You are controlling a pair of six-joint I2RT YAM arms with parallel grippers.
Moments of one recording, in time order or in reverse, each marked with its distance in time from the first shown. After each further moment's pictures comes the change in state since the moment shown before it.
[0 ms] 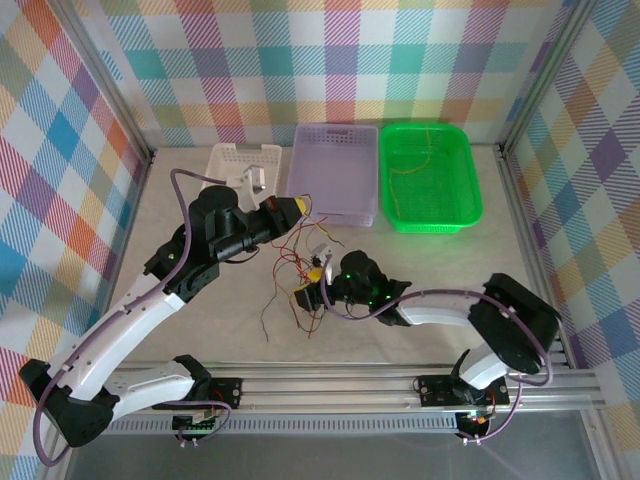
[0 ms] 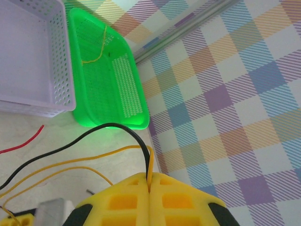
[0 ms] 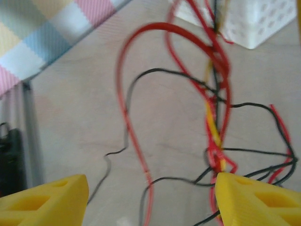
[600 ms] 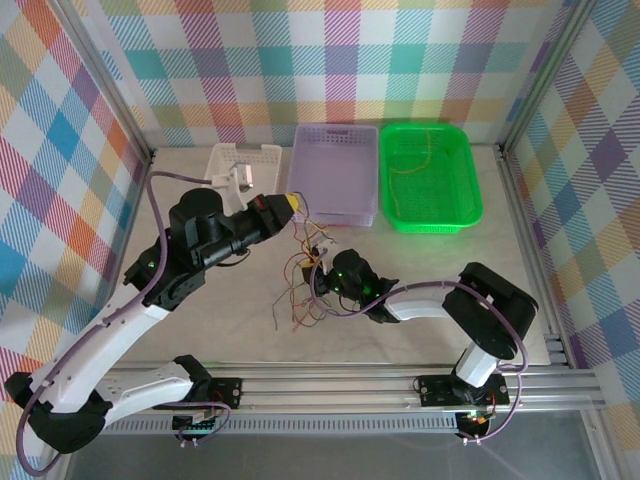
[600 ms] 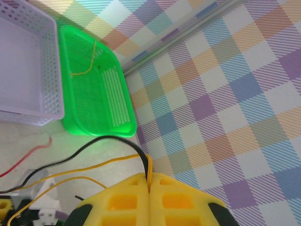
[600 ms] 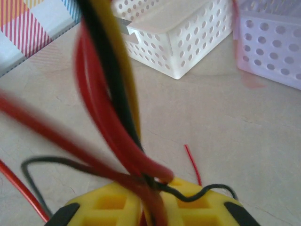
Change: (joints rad) left arm -0.042 -0.064 0.086 -0.098 -0.079 -0.008; right arm 0.007 0.103 0.031 0.104 0.242 -0.016
